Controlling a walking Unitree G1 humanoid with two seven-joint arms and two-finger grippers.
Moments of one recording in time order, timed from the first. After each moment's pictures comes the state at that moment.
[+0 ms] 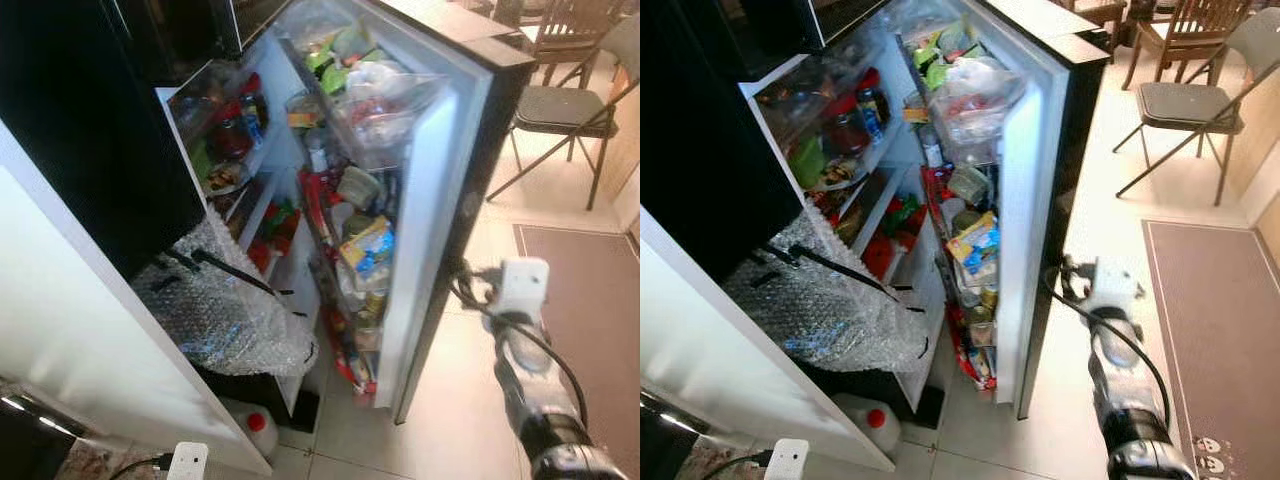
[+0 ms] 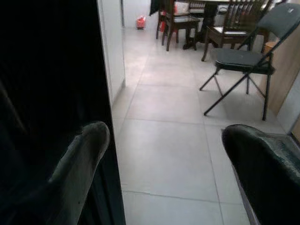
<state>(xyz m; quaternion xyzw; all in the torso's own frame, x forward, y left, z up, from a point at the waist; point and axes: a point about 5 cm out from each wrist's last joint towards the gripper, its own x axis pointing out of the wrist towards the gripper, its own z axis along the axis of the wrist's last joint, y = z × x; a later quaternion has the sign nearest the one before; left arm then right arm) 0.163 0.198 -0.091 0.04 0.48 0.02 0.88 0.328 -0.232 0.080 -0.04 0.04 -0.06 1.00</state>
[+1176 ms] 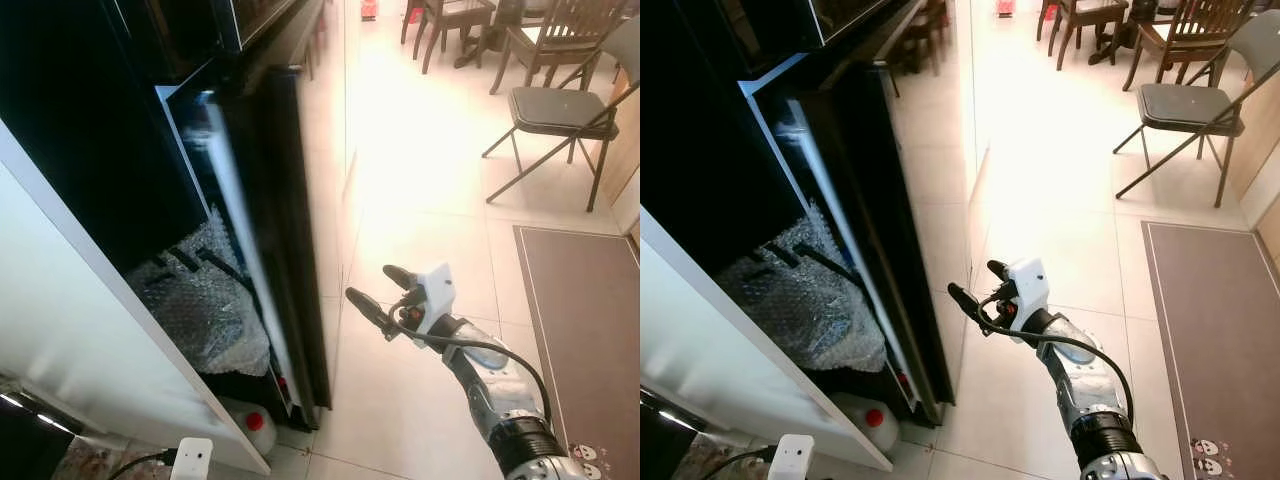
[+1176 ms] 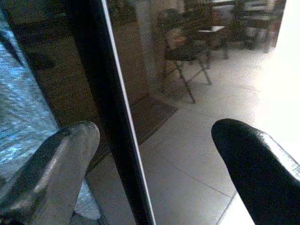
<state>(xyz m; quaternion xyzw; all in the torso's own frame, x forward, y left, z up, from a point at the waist) 0.168 0.193 -0.089 0.04 0.47 0.01 0.88 0.314 -0.147 0.083 0.02 0.05 0.35 0.94</state>
